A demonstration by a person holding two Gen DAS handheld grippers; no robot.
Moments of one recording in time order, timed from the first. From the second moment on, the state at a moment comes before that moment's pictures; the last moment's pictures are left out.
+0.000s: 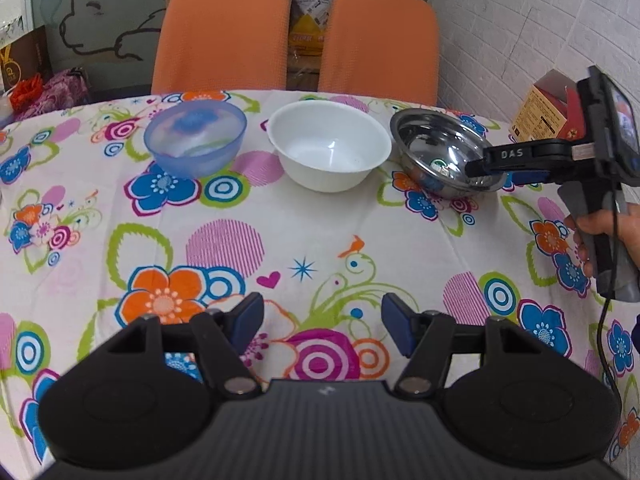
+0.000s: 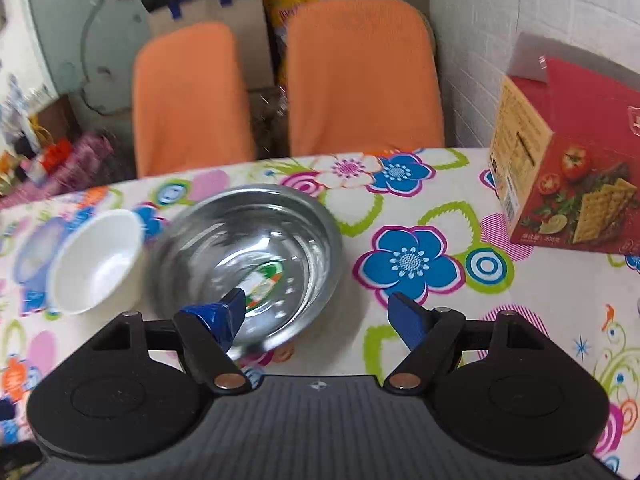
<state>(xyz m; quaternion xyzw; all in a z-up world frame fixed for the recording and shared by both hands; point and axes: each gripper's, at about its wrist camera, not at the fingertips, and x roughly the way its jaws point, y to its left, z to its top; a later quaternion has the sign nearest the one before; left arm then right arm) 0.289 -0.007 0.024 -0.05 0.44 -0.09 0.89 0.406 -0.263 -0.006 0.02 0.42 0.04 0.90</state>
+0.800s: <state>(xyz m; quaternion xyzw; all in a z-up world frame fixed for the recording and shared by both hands) 0.247 0.017 0.047 -0.07 0.40 -0.10 0.91 0.369 -0.252 -0.016 -0.02 0.57 0.09 0.82</state>
